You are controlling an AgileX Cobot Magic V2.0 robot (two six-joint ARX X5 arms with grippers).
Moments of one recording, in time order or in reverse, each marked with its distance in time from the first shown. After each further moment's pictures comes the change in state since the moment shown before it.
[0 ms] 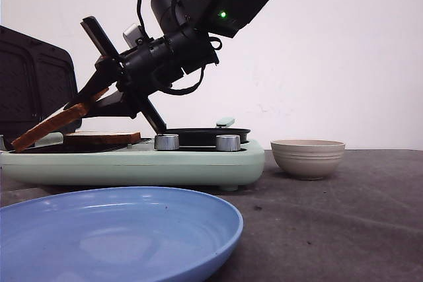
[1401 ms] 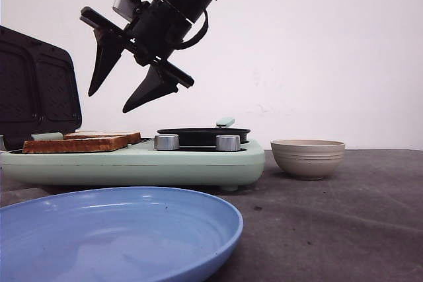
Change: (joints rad) left arm 0.000 0.000 0.000 0.000 0.000 0.000; right arm 0.014 -0.003 0.323 -0.605 0.363 -0.422
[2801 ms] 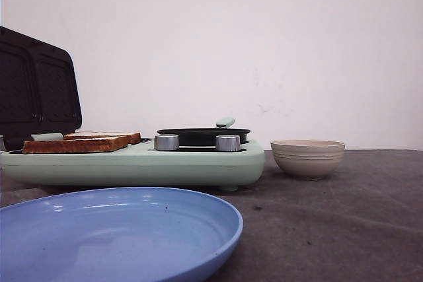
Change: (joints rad) left arm 0.000 0.000 0.000 -0.008 -0.004 0.000; right arm -0.039 -1.154 -0.938 0.241 0.348 -0.269
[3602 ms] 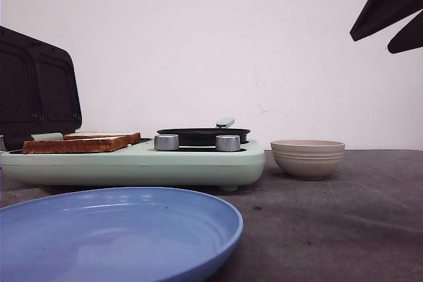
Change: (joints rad) left arm 0.000 0.000 0.000 0.138 -0.031 -0.249; right arm 0.000 -0.444 -0.542 0.039 0.097 0.220
